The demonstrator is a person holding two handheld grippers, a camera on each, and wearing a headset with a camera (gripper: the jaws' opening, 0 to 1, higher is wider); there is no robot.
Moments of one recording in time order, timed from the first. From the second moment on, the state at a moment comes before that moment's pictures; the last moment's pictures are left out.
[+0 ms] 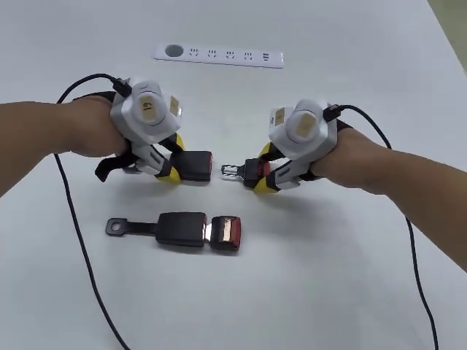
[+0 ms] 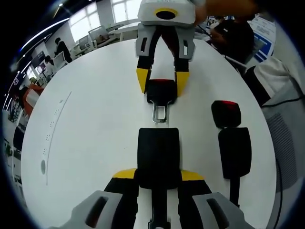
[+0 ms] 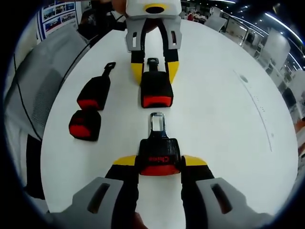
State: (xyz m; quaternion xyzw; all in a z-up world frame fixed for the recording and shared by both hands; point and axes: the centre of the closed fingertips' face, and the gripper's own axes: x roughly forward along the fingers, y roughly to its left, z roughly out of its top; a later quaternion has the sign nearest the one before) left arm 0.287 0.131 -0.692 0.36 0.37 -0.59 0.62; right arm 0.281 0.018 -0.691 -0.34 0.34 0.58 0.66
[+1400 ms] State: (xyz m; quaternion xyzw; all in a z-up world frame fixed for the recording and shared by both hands) left arm 0.287 0.130 -0.693 0.36 0.37 -0.59 0.62; right arm 0.284 0.057 -0.692 -0.33 0.32 0.59 0.67
